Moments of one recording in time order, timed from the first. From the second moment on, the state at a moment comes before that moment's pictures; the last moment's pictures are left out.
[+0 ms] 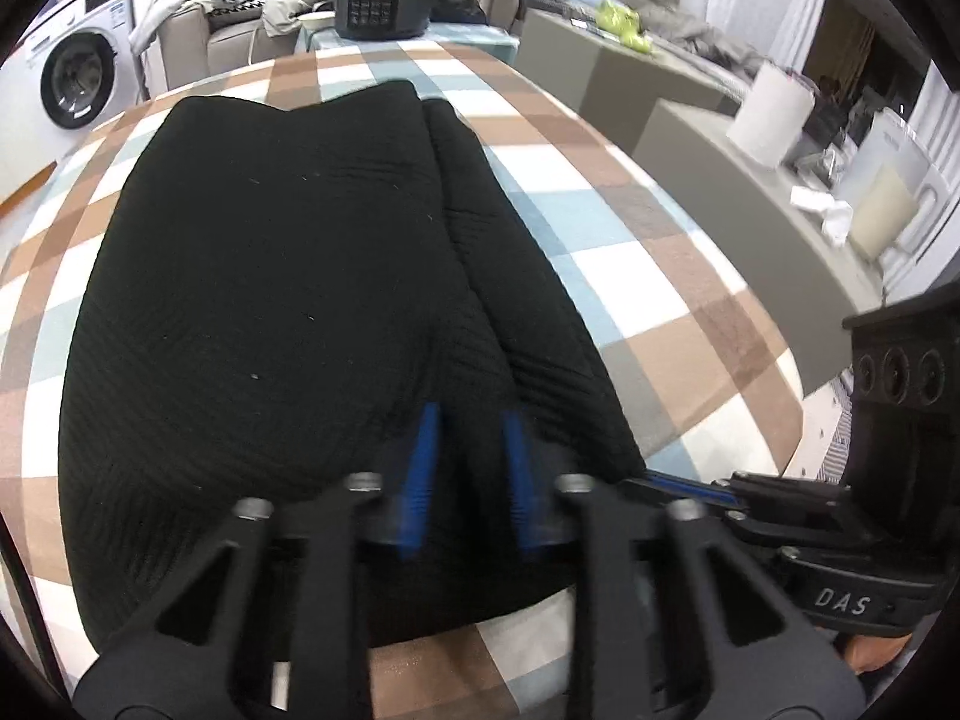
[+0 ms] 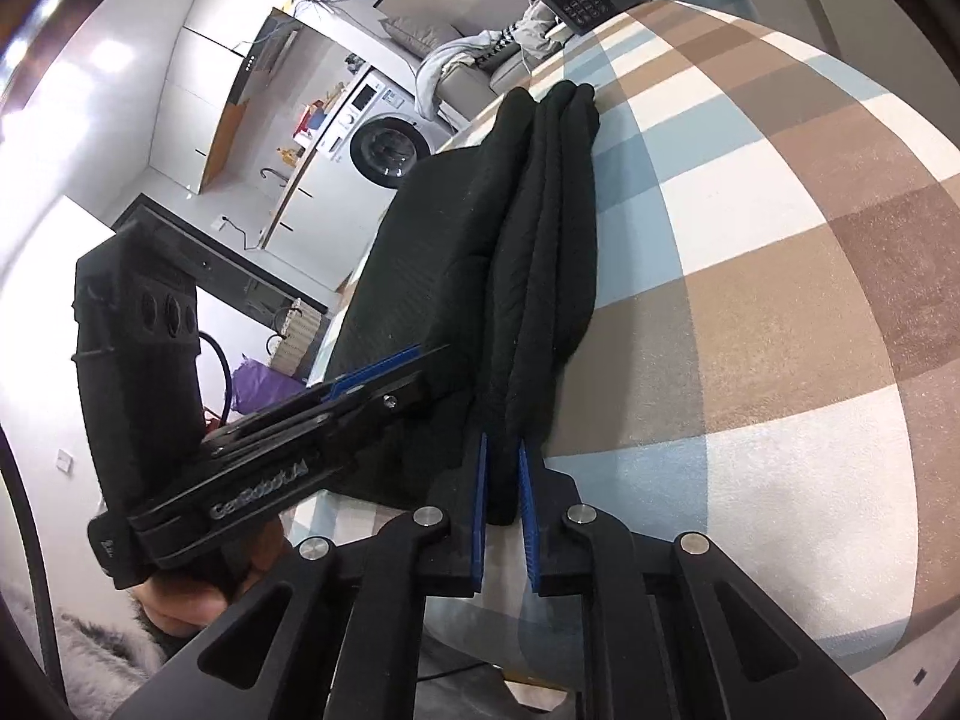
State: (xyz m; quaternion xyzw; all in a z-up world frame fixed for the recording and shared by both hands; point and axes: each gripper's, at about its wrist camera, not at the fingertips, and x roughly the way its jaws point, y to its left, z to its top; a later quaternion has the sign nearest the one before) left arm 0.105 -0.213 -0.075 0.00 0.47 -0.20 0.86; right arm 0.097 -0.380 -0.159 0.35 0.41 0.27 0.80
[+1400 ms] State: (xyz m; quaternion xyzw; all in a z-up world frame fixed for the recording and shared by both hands) left arm 0.080 -0.215 -0.073 0.00 0.48 -0.25 0.84; right arm 0.099 -0.386 -0.171 0.38 0.41 0.28 0.78
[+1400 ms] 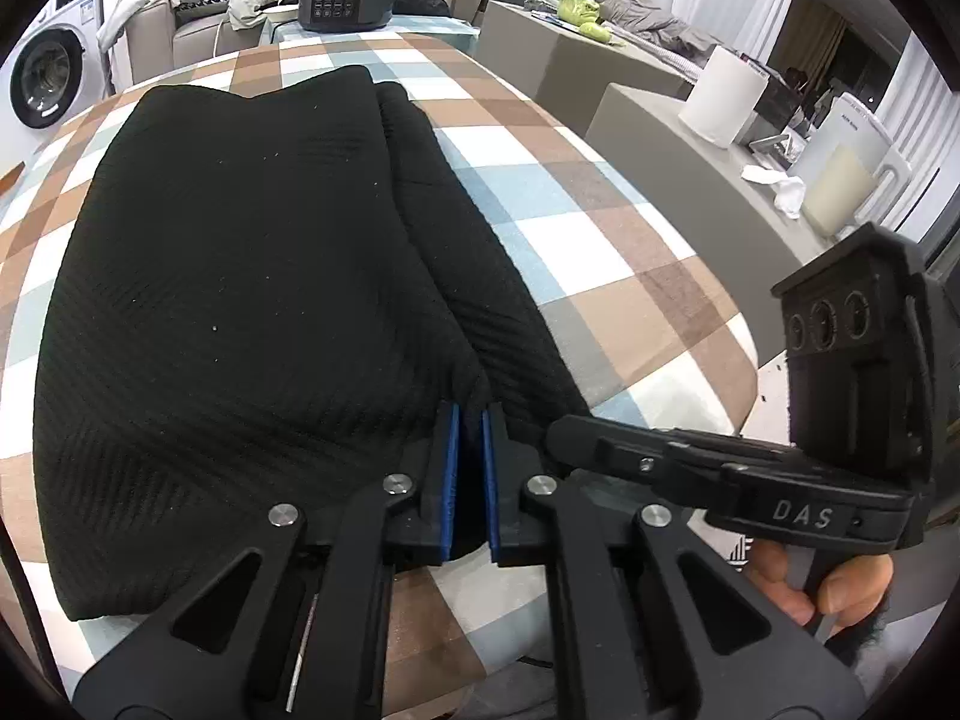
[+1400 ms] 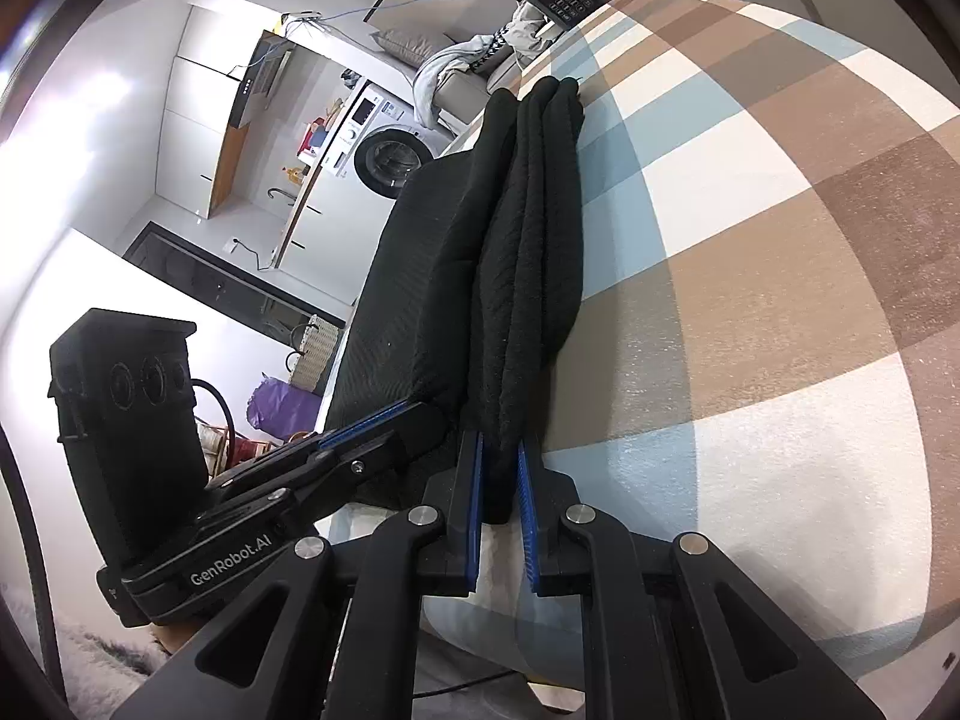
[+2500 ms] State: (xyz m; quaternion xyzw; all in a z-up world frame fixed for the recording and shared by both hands) left arm 0.085 -0.197 -0.075 -0.08 0.50 -0.32 0.80; right arm 0.115 -0.395 -0.147 0.37 0.39 0.24 0.81
